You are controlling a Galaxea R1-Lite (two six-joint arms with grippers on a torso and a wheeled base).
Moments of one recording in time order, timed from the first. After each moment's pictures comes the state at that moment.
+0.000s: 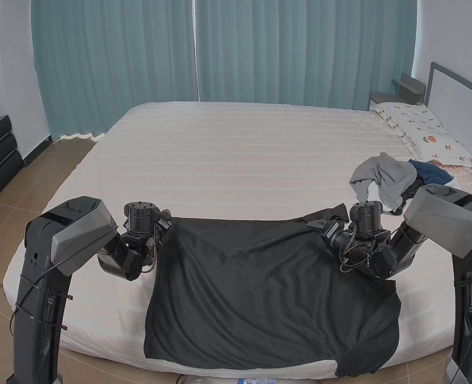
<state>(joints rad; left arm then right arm) -0.22 2.59 -1.27 -0.90 0.29 -0.96 0.25 2.42 -1.05 -0.89 0.13 1.00</state>
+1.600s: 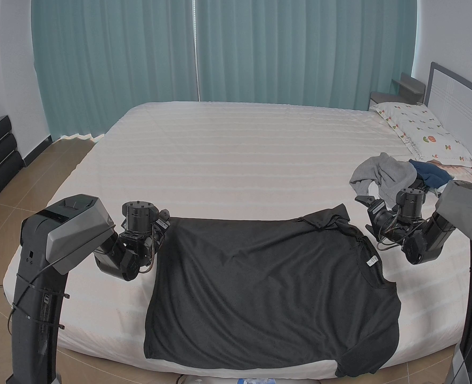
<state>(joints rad) -0.22 2.56 -1.23 -0.90 0.29 -0.97 0.00 2.41 -1.04 -1.05 0.18 1.05</state>
